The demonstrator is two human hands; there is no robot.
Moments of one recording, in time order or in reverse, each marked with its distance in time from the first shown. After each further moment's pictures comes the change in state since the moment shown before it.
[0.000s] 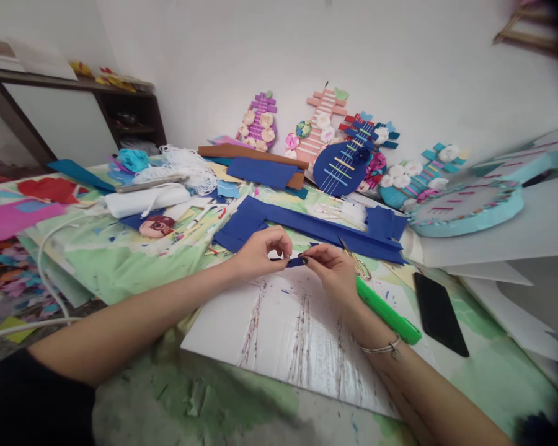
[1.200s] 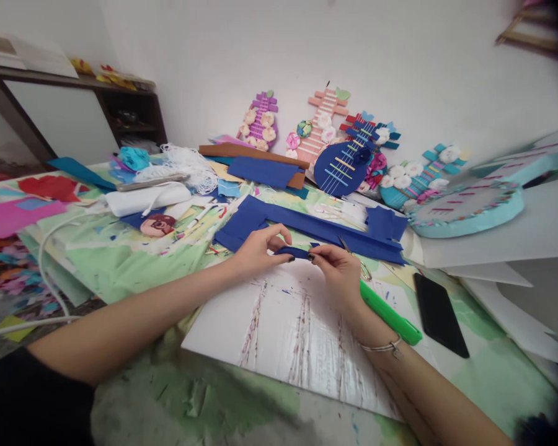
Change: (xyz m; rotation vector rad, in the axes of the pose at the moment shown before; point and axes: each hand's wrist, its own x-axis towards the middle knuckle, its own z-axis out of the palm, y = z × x) left_hand 0.000 0.002 -0.002 0.010 0.020 -0.243; right_hand 0.002 0.007 -0.007 -0.192 0.145 -0.075
